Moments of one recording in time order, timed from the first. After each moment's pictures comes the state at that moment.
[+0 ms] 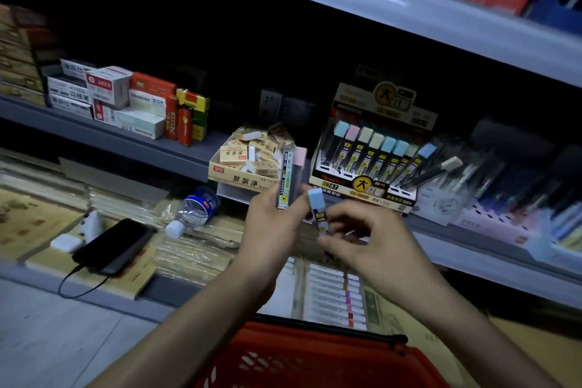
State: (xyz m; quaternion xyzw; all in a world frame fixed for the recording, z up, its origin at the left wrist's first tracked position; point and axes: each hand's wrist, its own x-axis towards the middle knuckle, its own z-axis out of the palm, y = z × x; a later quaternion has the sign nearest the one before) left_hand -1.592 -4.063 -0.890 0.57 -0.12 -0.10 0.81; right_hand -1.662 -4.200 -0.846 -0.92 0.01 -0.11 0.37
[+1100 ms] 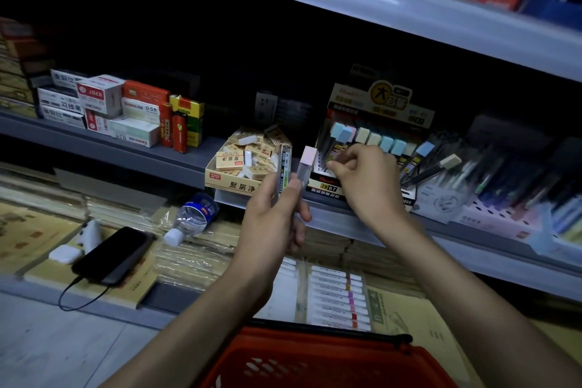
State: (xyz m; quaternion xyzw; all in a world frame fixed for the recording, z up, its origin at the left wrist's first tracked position) left_hand -1.589 -4.057 -0.880 0.56 -0.14 -0.09 0.81; right_hand -1.562 -4.228 -0.840 -0.93 0.12 -0.29 0.21
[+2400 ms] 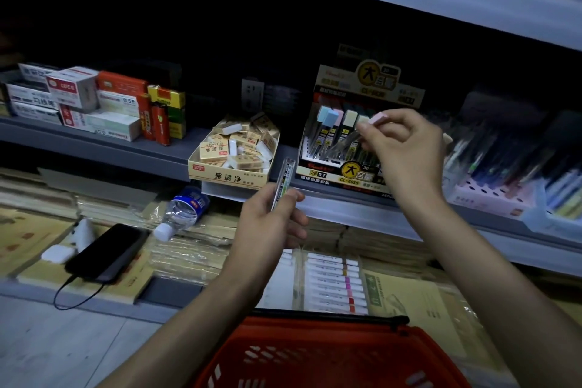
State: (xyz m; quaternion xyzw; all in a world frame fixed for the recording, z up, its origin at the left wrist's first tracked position) left_hand -1.590 -4.070 -0.898 0.61 -0.10 -0.13 0.78; right_hand -1.596 -4.255 -0.820 -0.79 0.11 -0.41 0.44
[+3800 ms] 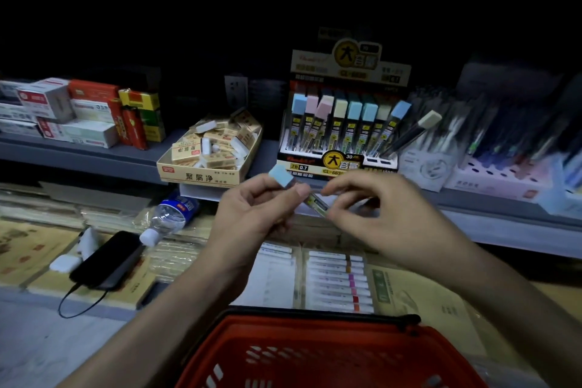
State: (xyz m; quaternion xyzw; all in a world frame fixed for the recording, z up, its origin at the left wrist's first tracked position) left_hand -1.588 -4.091 -0.895 0.56 -0.17 -0.13 0.80; right_hand -1.664 -4.270 -0.846 -0.92 0.00 -0.09 0.37
